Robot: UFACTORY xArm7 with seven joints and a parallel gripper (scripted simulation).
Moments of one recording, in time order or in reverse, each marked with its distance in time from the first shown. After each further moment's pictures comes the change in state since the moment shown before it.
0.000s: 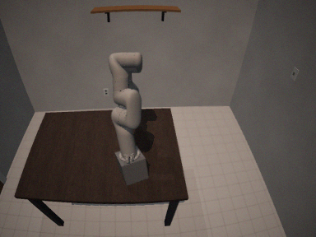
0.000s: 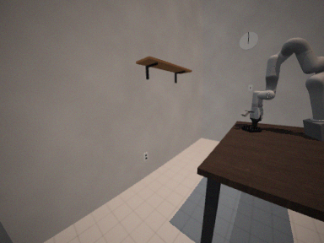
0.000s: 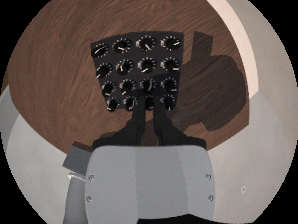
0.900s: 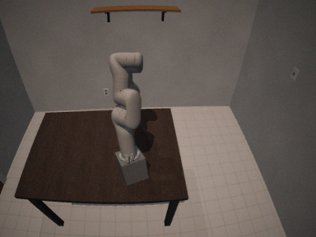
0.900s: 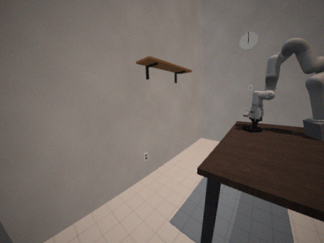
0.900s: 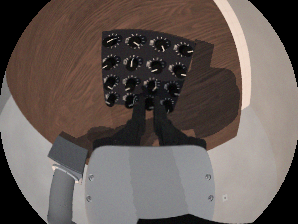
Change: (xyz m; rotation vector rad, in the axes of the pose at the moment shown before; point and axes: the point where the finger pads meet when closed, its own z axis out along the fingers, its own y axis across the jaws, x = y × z) arm 0.000 0.000 0.000 -0.002 -0.002 -0.190
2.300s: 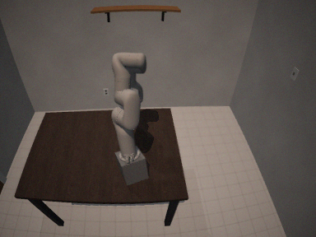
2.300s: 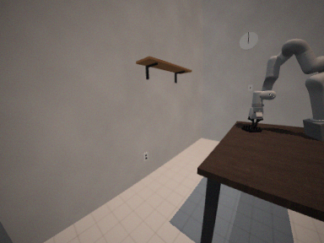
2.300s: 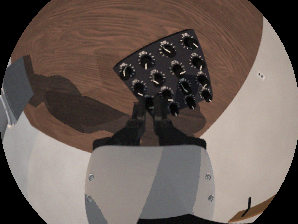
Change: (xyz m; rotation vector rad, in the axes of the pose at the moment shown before) arm 0.000 0.000 0.000 -0.005 -0.008 -0.903
